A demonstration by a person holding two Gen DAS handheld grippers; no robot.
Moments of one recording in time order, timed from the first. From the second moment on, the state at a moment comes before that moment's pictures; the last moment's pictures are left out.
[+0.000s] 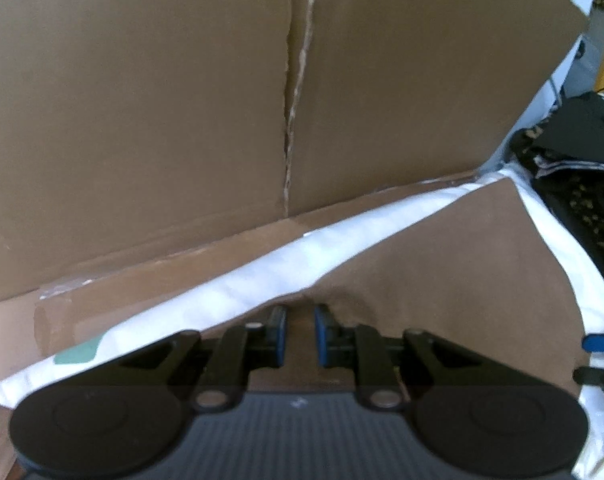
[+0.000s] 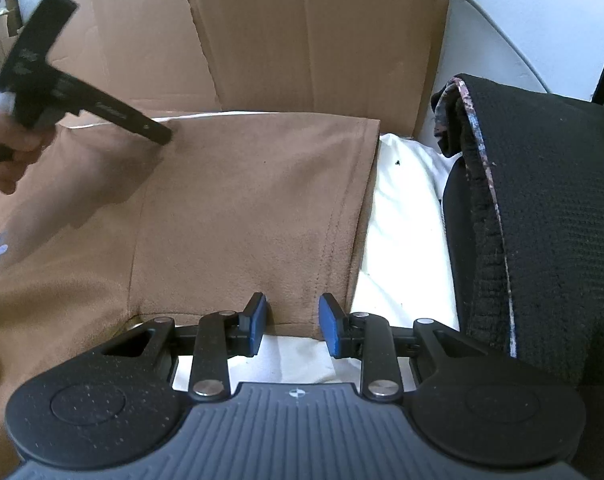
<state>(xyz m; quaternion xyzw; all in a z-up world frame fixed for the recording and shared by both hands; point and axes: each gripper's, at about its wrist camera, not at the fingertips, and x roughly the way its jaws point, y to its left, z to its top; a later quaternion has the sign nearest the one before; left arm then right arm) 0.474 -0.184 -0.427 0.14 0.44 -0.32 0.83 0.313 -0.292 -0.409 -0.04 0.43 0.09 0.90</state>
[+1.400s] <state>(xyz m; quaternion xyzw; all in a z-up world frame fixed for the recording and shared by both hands) 0.401 0.109 -0.253 0.17 0.43 -0.17 0.87 0.307 -0.267 -0.360 -0.01 0.39 0.14 0.91</state>
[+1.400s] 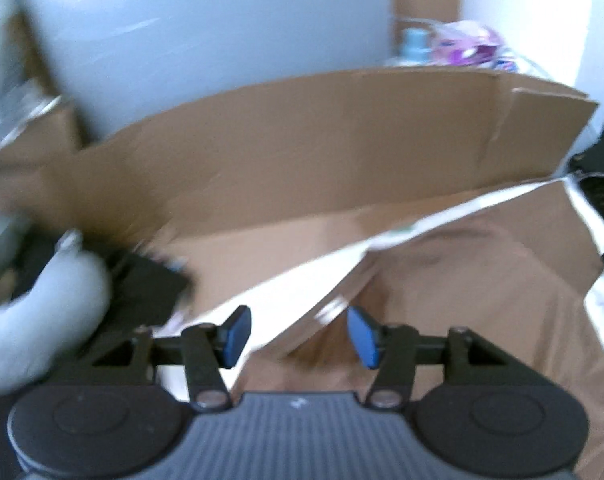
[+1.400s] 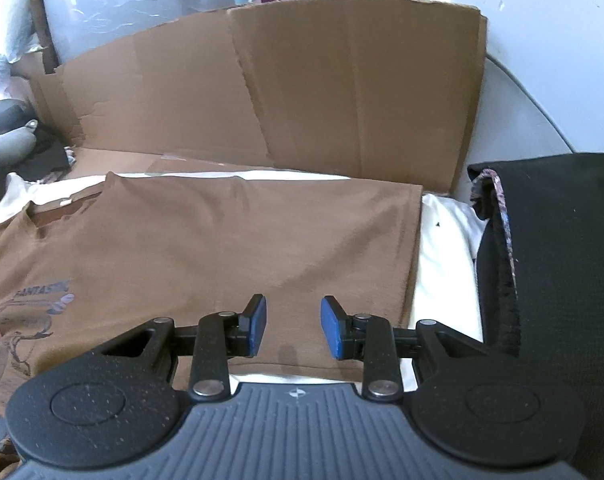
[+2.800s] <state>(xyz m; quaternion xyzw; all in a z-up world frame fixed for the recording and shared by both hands) 0.213 0.362 -0.368 -0.06 0.55 0.03 0.83 0.254 -0.018 -0.301 -0.16 0.38 0.42 0.81</state>
